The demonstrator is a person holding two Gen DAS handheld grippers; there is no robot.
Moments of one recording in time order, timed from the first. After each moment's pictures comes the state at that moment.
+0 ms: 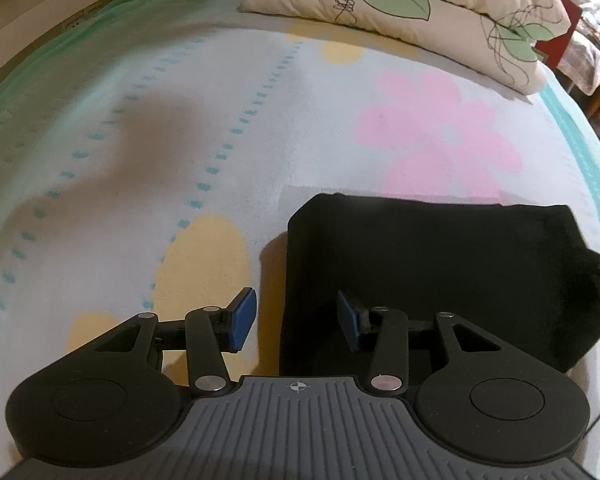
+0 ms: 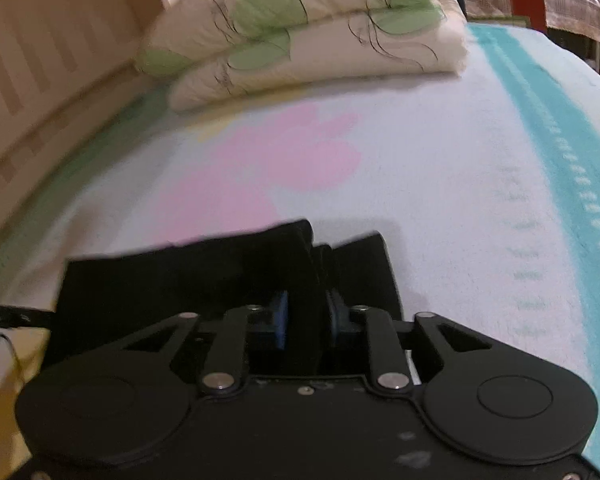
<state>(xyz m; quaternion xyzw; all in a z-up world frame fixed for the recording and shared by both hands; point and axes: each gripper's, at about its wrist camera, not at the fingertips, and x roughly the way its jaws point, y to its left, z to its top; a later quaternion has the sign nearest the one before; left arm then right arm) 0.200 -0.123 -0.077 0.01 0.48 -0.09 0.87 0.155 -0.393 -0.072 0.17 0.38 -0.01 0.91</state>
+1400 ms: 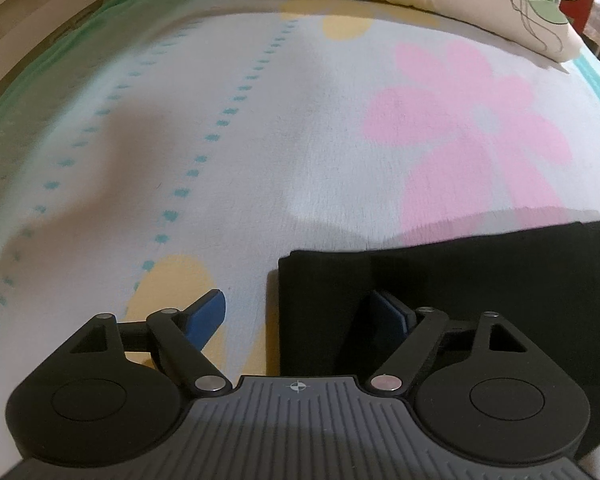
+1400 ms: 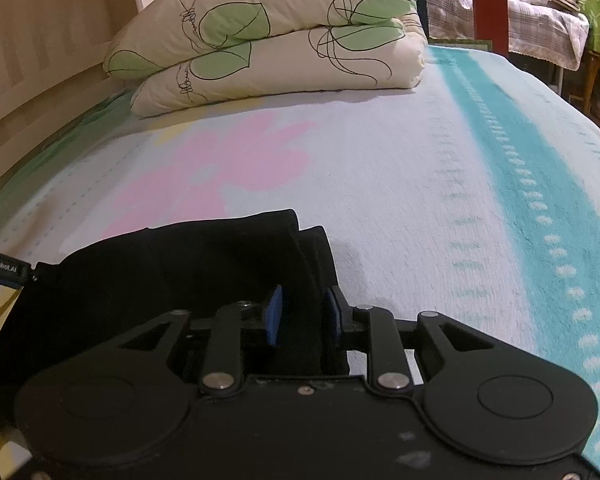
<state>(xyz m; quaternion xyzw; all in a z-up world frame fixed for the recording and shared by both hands) 0.247 -0.163 -0.110 0.07 0.50 -0.05 0.86 0.142 -0.402 -0.101 0.12 0.38 -0.08 0.91</state>
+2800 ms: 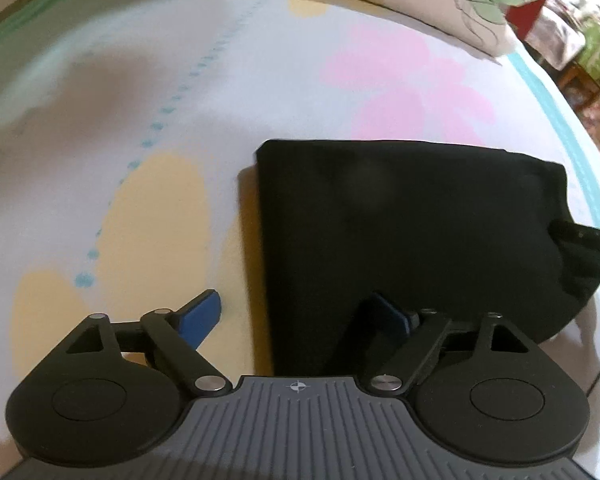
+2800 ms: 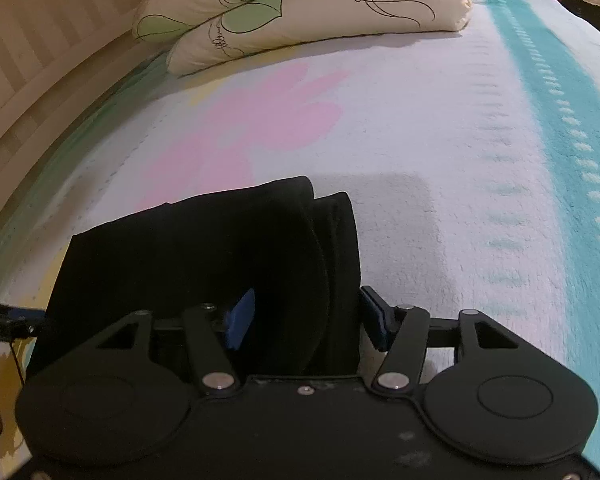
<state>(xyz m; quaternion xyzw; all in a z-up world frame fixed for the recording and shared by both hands) 0.192 -0.124 -0.123 0.01 0.51 -0.16 0.85 0.164 -0.430 -0.110 0.18 0.45 0.03 0.87</state>
